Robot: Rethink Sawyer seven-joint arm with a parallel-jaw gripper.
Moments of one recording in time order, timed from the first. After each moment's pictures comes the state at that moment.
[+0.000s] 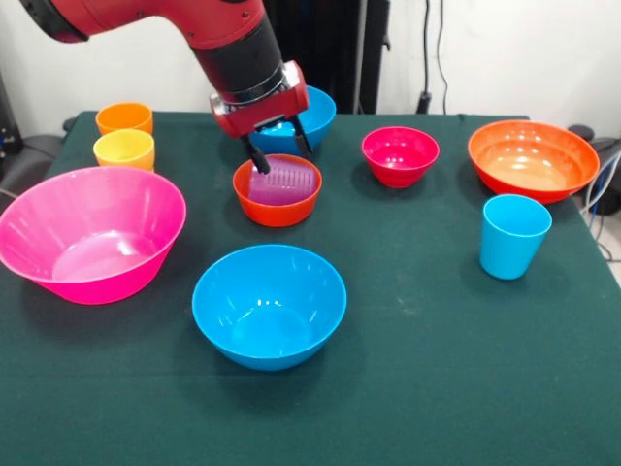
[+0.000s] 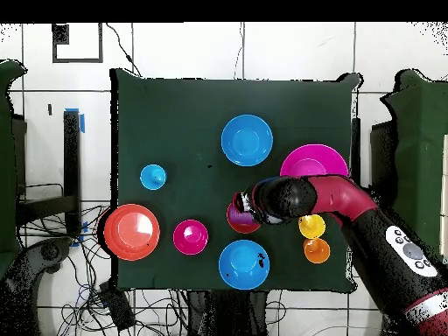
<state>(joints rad) -1.00 -0.50 0.80 1.82 -0.60 0.83 1.64</state>
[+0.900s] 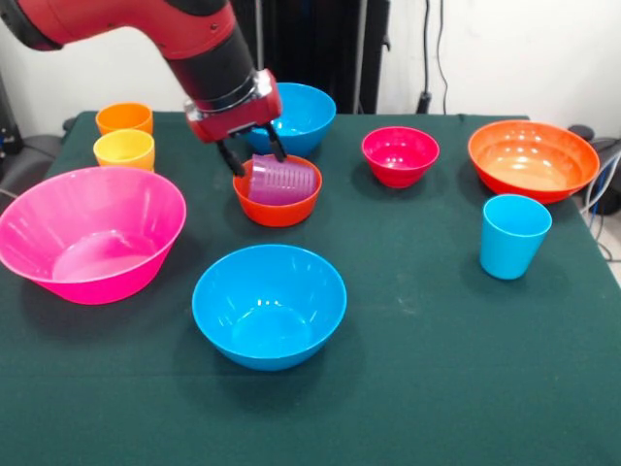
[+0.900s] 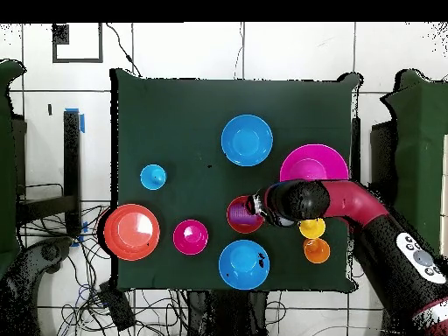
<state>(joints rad) -1.05 -0.47 0.79 1.79 -0.63 0.86 1.64</state>
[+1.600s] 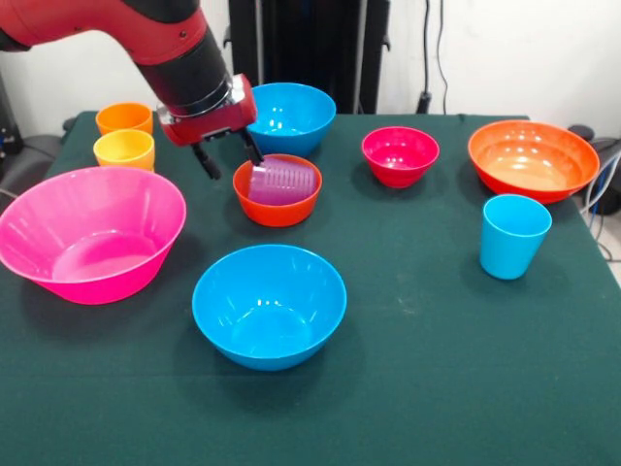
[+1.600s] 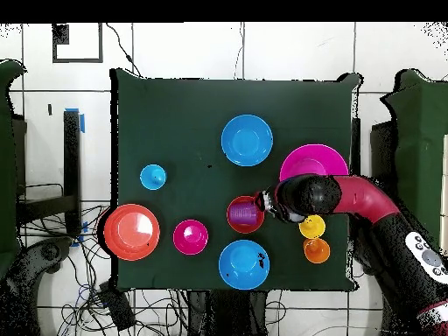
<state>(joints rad) -1.06 -0.46 0.78 1.74 -0.64 0.93 1.64</state>
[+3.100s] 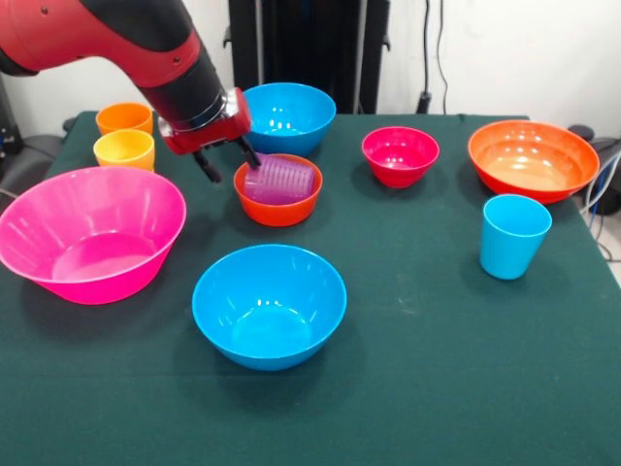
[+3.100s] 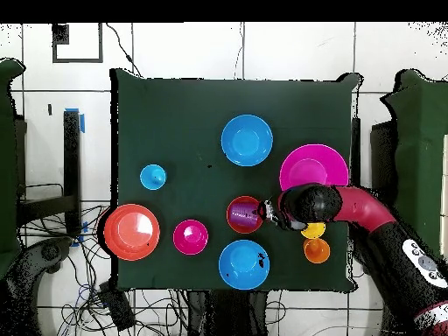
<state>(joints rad) -1.09 -0.39 0.74 1.73 -0.66 0.93 1.64</state>
